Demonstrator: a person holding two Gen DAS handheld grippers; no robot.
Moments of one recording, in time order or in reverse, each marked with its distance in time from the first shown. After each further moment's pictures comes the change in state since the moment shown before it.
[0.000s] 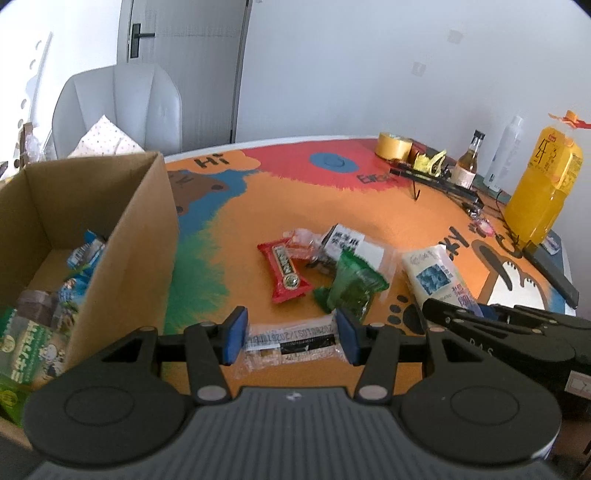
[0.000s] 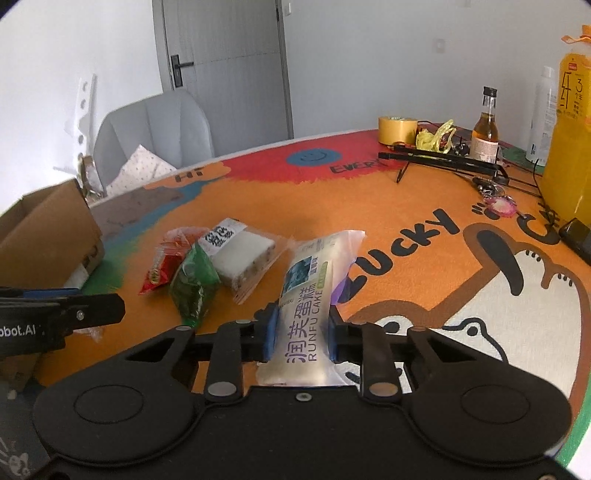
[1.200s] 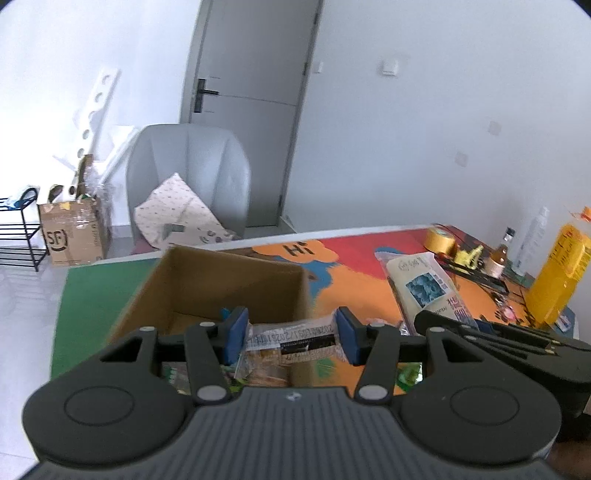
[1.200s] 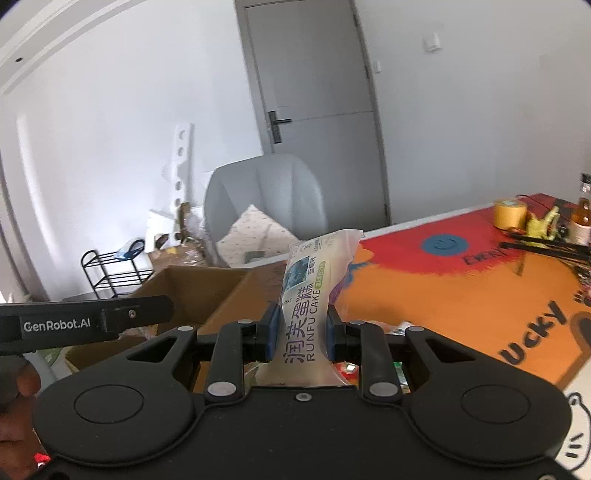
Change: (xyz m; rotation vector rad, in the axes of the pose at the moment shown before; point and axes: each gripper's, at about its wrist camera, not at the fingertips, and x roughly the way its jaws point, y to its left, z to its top) left arm -0.103 0.082 0.029 -0.109 -0.216 0.112; right arm -0.053 0.094 0.047 -0.065 -0.176 0.295
